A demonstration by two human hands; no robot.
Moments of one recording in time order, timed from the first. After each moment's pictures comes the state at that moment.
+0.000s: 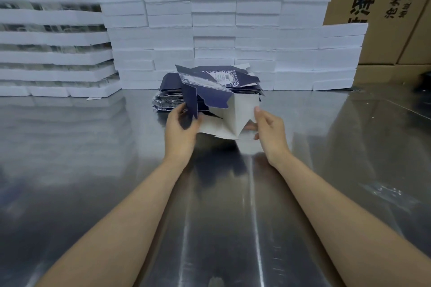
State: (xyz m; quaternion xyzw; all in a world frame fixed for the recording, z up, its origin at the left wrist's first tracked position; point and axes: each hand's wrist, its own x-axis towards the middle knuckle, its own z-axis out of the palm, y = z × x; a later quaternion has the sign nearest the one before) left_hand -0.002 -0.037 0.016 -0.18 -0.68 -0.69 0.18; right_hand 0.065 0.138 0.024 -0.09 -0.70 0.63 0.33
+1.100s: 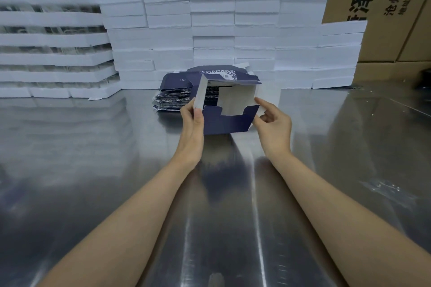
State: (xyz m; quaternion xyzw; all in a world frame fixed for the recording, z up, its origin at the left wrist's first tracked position) left_hand 0.019 -0.031 0.017 -0.29 -0.69 -0.65 0.09; right_hand 0.063 0.142 0.022 -0.08 -0.67 0.59 0.44
